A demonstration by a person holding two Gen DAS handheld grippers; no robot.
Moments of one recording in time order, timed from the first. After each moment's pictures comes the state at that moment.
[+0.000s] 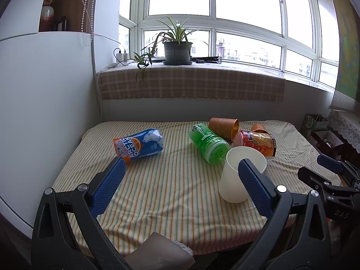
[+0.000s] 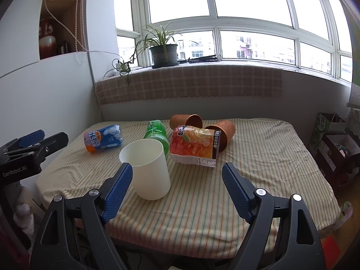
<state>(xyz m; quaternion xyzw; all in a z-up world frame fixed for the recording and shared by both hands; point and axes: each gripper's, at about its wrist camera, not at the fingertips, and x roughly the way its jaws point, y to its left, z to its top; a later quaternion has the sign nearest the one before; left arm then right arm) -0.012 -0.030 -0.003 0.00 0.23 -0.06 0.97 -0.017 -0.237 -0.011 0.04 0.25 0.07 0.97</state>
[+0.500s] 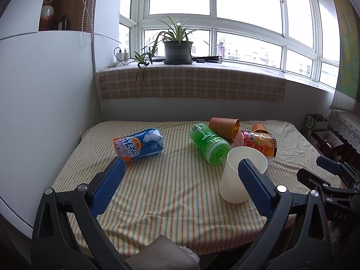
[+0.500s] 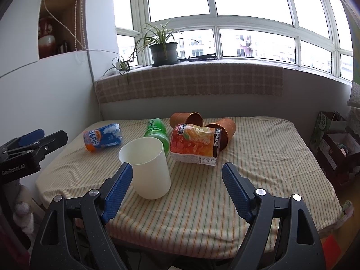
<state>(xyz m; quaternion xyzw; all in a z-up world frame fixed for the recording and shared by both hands) -0.011 -0.029 -0.003 0.00 0.23 -0.06 0.97 -0.014 -0.236 -0.014 0.04 0.25 0.07 0.96</state>
